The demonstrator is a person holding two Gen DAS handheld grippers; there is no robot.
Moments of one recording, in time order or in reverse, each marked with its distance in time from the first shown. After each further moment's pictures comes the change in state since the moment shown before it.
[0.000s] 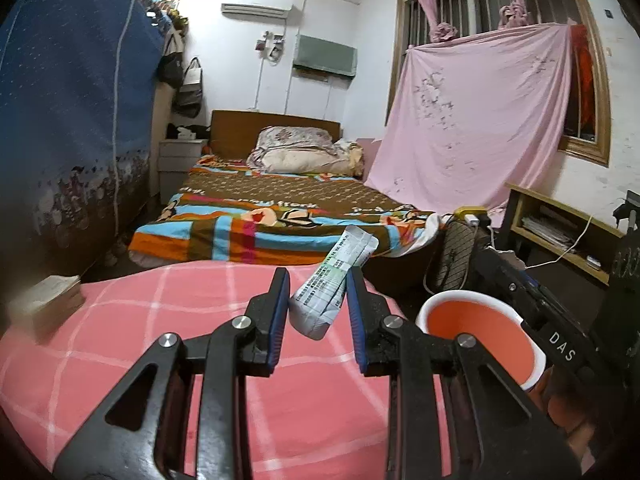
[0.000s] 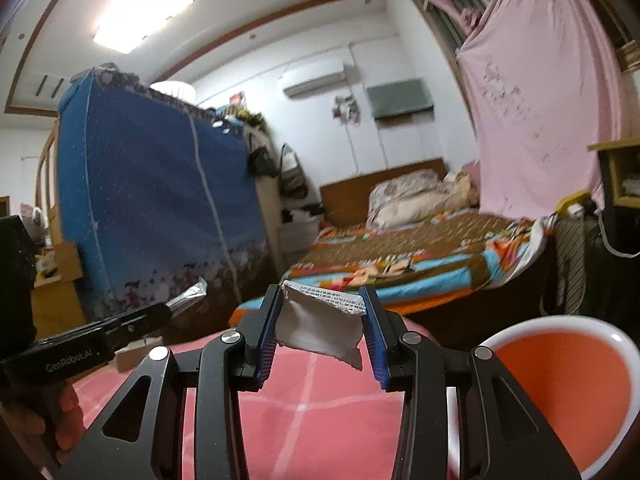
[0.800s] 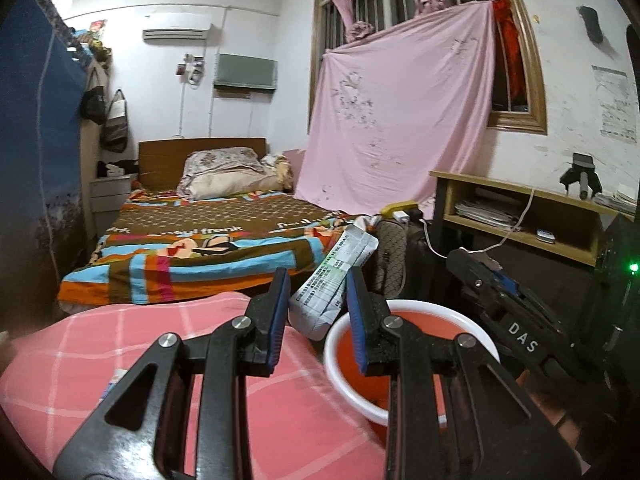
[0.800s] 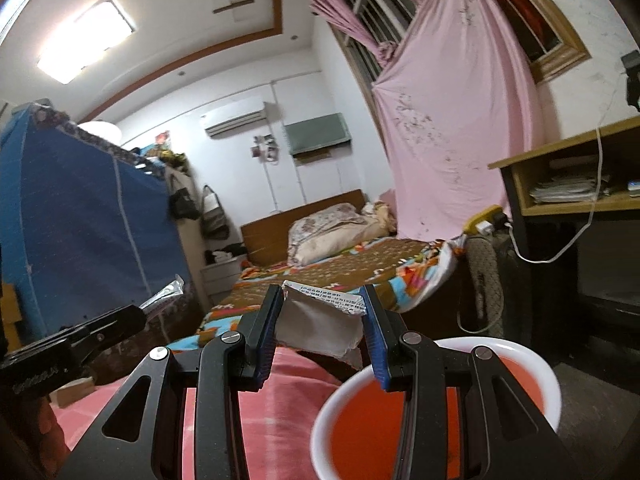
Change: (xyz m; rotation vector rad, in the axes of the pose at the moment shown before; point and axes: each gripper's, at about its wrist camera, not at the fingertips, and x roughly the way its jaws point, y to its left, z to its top) left arm 0.030 -0.106 0.003 0.163 -0.045 -0.219; right arm -0.048 -0.085 0.007 0.080 -0.121 -0.284
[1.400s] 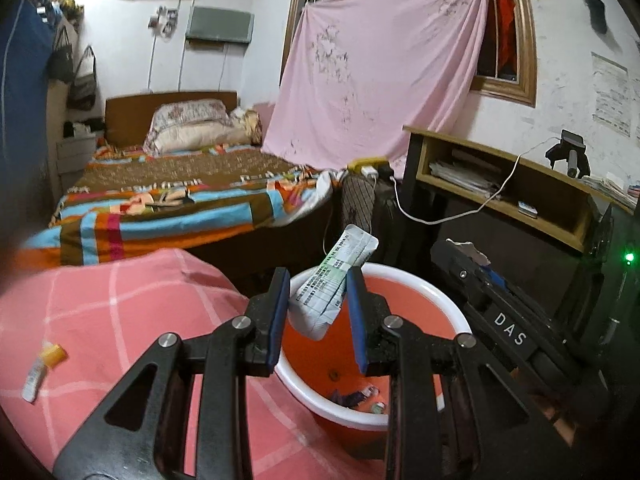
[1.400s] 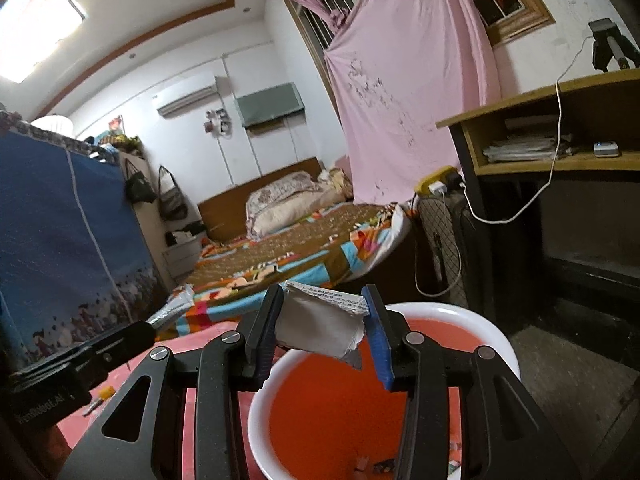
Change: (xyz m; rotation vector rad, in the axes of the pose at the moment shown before) left arm 0.058 -0.035 -0.020 -0.042 0.180 -0.106; right arm 0.010 -0.043 -0.013 0.068 0.128 -0.140
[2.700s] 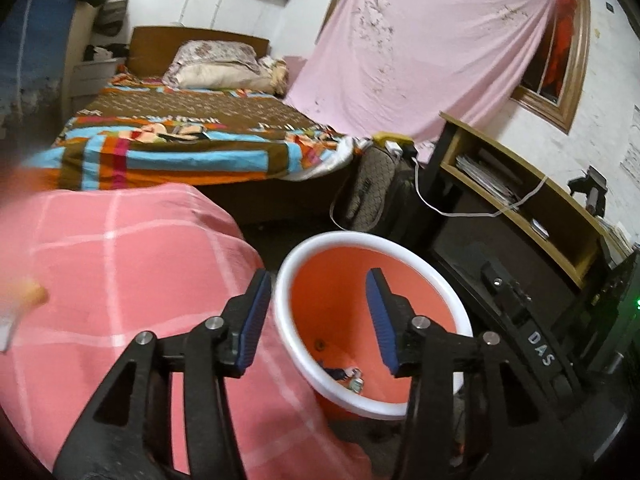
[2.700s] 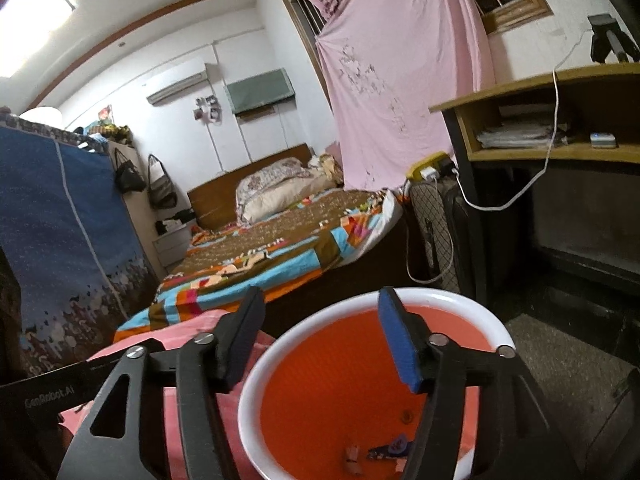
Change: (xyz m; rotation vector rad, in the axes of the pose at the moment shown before) left arm 0.016 0.034 -0.005 -0.211 0.129 0.014; right arm 0.006 0.005 -0.003 0.002 0.035 -0.031
